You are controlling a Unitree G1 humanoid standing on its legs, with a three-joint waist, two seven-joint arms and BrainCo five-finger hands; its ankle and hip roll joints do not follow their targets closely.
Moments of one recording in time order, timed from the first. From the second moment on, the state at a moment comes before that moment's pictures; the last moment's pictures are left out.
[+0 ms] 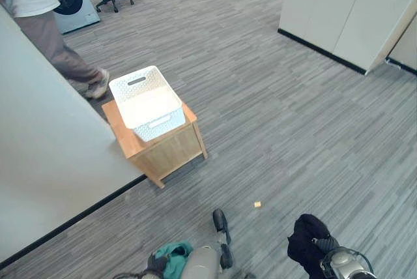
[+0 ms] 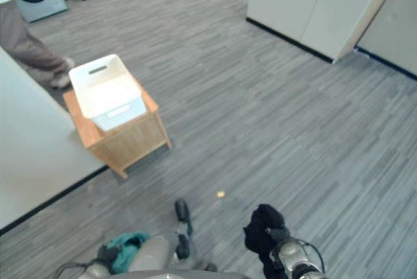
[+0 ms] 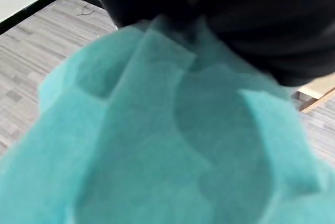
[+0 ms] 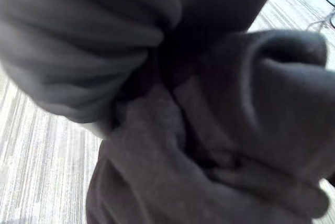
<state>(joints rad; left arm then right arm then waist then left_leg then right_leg) -0.01 0.21 -0.17 1.25 0.22 0.05 0.18 -0.09 -0.31 0.26 1.17 -0.11 0.03 -0.17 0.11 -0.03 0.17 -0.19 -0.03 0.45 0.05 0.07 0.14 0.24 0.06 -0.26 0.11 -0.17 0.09</state>
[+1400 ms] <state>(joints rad) -0.06 0.23 -0.23 1.24 0.24 0.05 0.18 -0.07 -0.26 0.28 1.12 -0.12 0.03 -0.16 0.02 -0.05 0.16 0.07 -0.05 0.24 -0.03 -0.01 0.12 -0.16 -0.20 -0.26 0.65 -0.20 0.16</state>
